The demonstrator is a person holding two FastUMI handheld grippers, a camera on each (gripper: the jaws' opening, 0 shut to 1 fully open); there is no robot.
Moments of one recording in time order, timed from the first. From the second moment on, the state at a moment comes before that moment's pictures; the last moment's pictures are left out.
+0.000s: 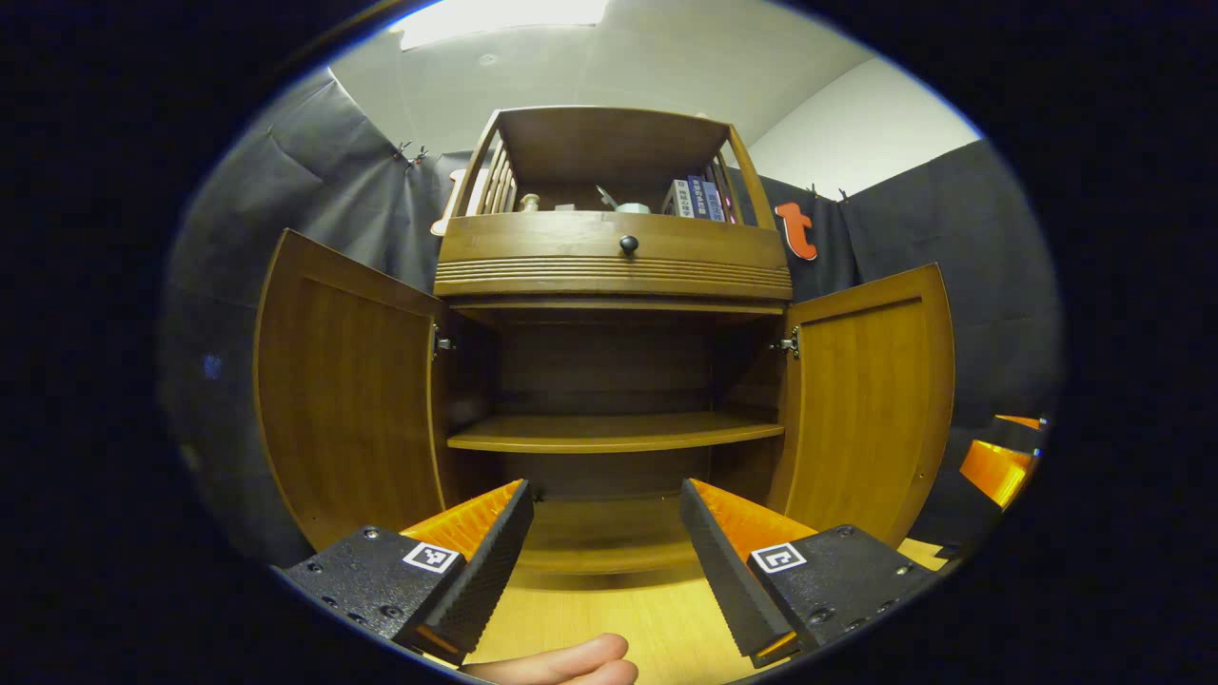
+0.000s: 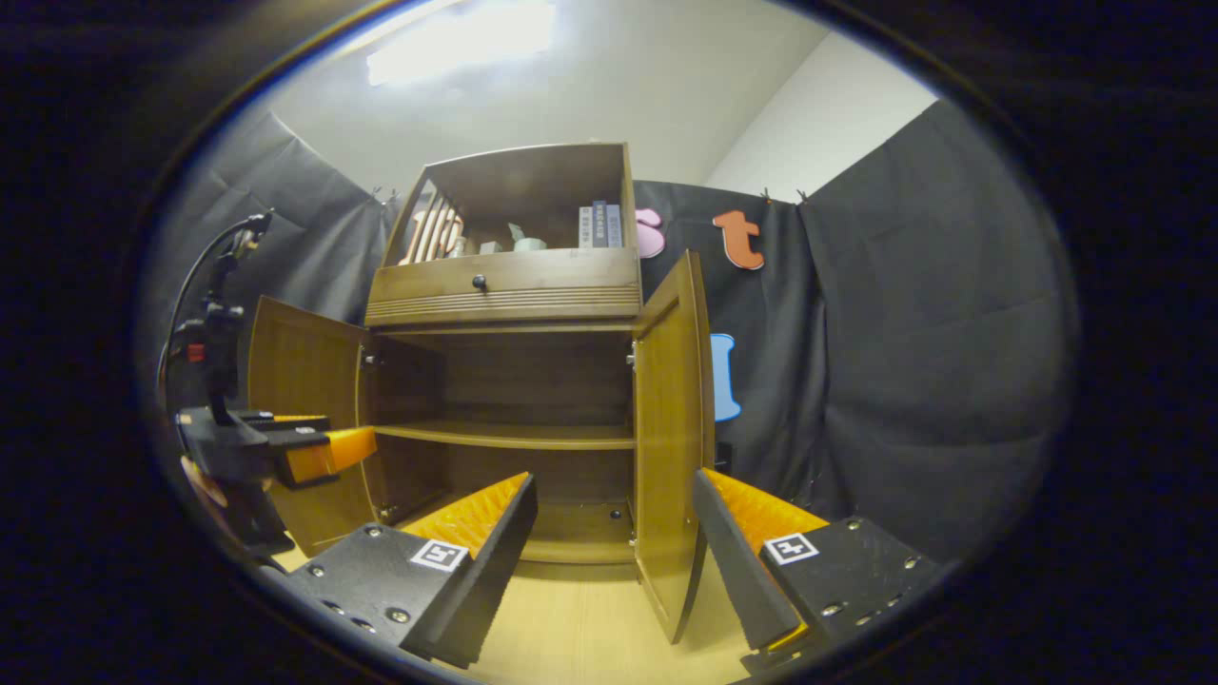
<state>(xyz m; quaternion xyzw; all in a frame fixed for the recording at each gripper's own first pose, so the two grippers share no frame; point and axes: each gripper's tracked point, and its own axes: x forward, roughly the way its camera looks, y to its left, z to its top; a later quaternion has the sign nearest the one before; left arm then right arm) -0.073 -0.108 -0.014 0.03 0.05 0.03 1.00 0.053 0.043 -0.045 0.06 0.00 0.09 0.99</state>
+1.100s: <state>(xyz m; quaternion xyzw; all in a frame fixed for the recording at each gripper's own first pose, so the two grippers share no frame) -0.079 -0.096 -0.051 0.02 0.07 0.08 0.99 0.042 0.084 -0.043 0.07 -0.01 0.12 0.99</state>
